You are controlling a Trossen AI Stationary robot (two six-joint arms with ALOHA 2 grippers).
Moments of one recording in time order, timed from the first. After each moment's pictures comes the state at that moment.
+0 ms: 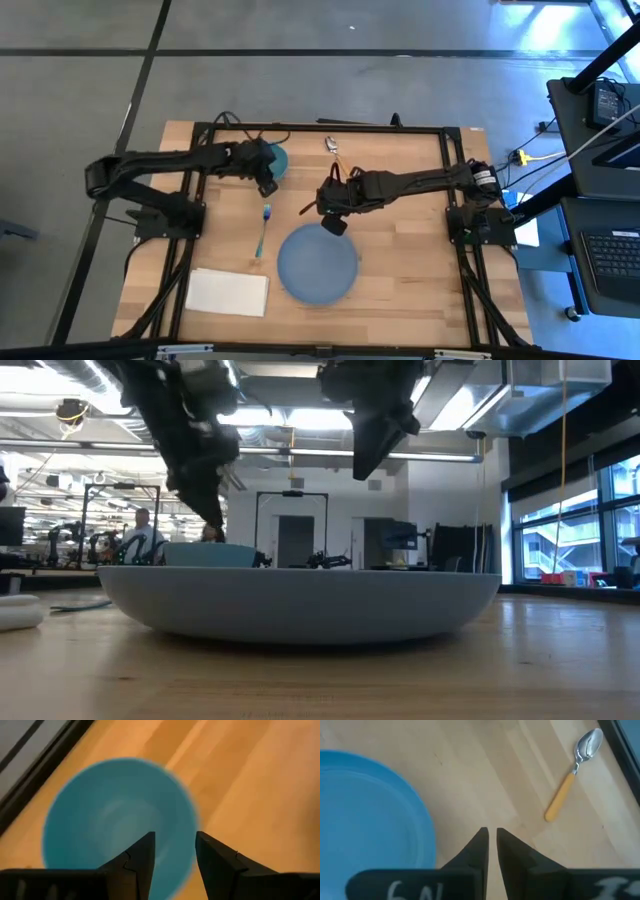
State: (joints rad) left arm 0.40 1.26 0.81 -0.56 -0.21 -0.15; right arm 0.10 1.90 1.71 -1.09 0.37 0.52
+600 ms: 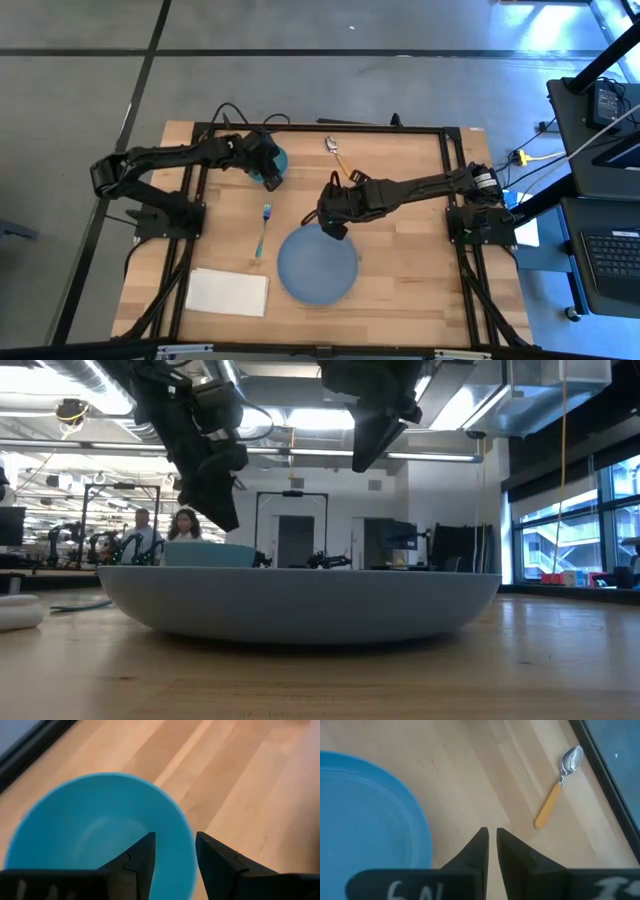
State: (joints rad) left arm 0.48 1.32 0.82 -0.46 -0.01 -0.17; right arm 0.15 1.90 1.71 -1.09 0.49 0.52
